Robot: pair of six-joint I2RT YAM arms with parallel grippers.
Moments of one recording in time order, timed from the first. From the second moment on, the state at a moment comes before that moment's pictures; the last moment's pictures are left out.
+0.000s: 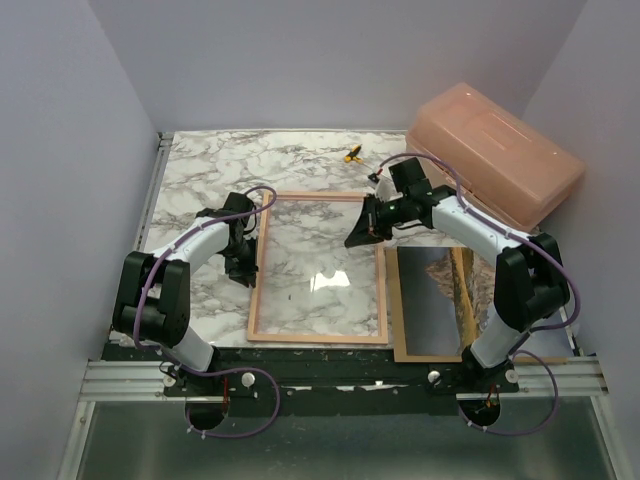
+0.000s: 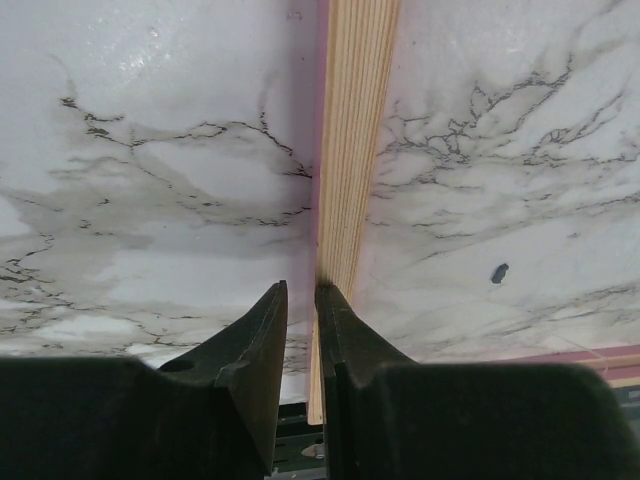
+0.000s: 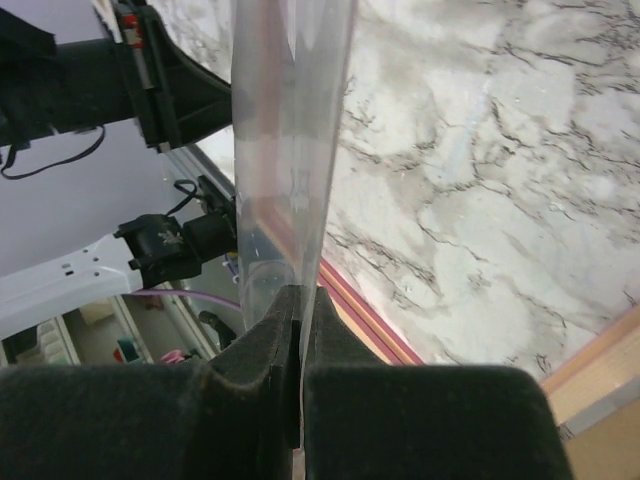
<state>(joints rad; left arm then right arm) -0.24 1.57 0.96 -0.82 0.14 -0.28 0.45 1.69 1.23 -0.47 -0.76 0.59</state>
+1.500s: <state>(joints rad) -0.24 1.57 0.96 -0.82 0.13 -0.28 0.45 1.77 1.24 -0.58 -0.63 0.58</state>
